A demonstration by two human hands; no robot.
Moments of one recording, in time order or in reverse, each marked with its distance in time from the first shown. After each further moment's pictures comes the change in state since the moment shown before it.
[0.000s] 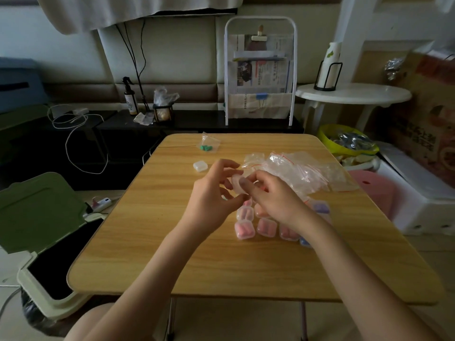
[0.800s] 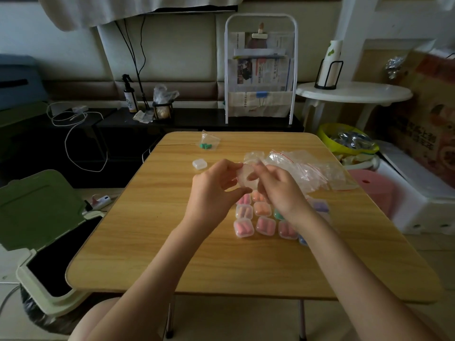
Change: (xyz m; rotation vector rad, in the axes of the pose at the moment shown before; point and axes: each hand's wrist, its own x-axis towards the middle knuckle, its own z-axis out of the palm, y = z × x) left_hand 0.003 0.004 0.006 -0.091 0.056 -0.062; right_hand 0.005 0.005 -0.002 0.174 0.170 0.071
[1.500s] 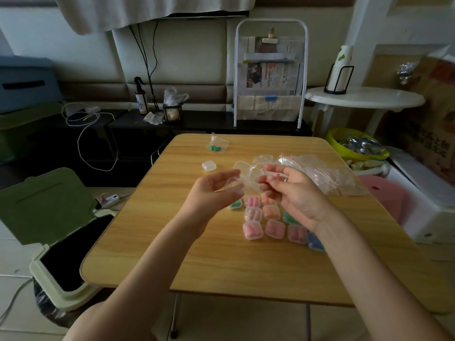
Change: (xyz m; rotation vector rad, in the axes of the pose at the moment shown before) left_hand 0.000 -0.013 -0.026 -0.427 -0.151 -0.430; right_hand 0.001 -0.002 -0.009 0.556 -0.114 0.212
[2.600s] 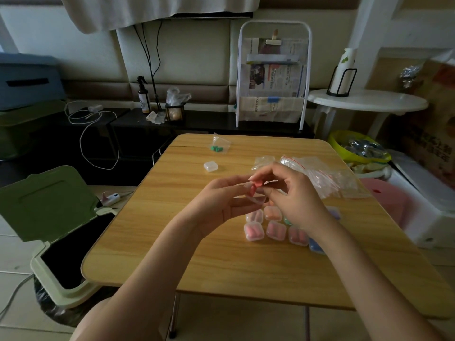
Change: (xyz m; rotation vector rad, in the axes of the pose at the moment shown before) left_hand -0.001 0.011 0.012 -0.284 -0.267 -0.158; right_hand -0.018 -0.009 0.012 -0.650 -0.098 -0.486
